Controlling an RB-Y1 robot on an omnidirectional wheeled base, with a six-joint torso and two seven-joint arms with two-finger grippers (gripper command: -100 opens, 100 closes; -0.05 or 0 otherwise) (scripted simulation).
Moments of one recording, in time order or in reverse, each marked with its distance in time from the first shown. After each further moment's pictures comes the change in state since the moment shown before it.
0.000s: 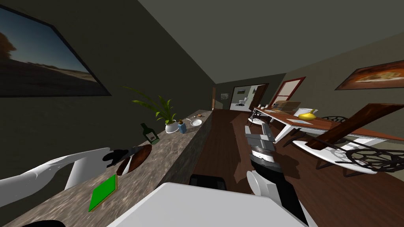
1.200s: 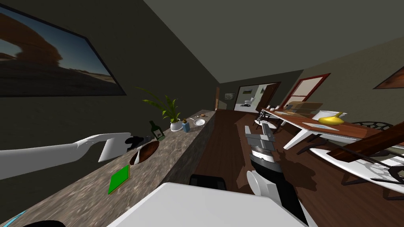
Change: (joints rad) left arm 0.017 0.225 0.099 -0.161 0.129 0.107 0.040; right arm 0.000 0.000 0.000 0.000 0.000 0.000 0.000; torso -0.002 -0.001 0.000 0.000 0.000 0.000
